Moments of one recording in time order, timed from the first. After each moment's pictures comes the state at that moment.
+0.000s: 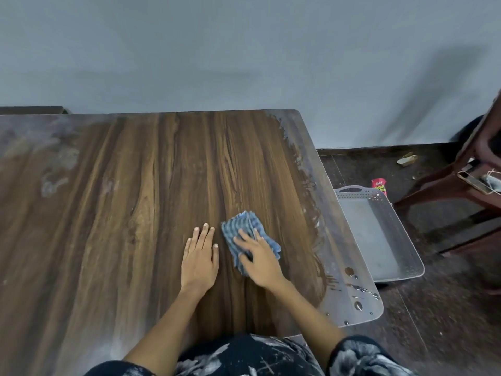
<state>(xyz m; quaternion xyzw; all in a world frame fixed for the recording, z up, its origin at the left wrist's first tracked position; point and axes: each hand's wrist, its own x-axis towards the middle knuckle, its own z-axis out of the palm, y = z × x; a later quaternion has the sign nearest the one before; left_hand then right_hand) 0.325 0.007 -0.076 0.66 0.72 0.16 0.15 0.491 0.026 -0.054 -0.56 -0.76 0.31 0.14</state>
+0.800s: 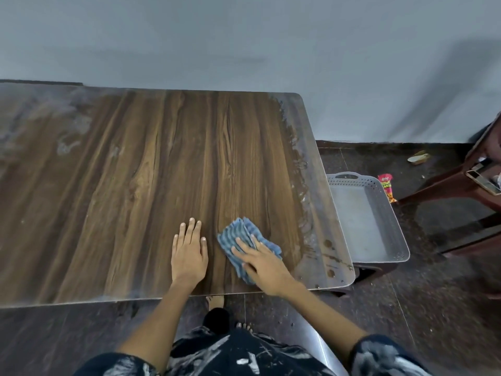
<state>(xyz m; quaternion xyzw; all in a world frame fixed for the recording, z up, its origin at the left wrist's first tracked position) 0.360 -0.073 -0.079 0.58 0.78 0.16 0.15 0.566 -0.053 -0.054 -0.40 -0.89 0.24 0.02</state>
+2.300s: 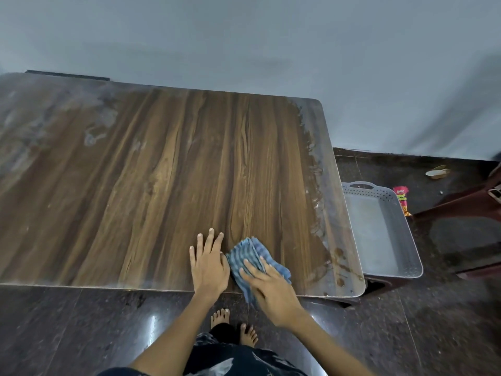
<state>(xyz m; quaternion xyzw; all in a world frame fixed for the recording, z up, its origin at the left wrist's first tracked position) 0.392 -0.098 -0.064 0.54 0.81 0.16 0.19 0.570 -0.095 -0.048 -0.40 -0.88 0.25 -0.01</state>
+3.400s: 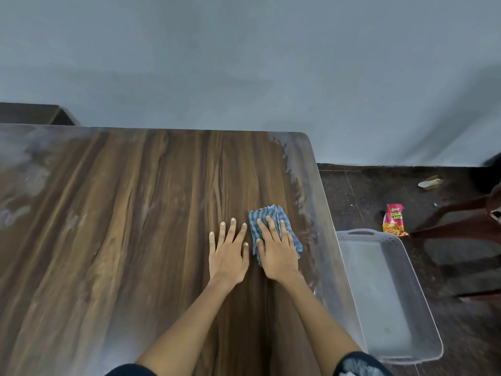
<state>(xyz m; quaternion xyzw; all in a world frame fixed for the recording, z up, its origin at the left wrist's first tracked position) 0.420 0.174 -0.061 0.65 0.73 0.08 0.17 0.551 0.199 -0.051 -0.62 -0.77 0.17 0.02</state>
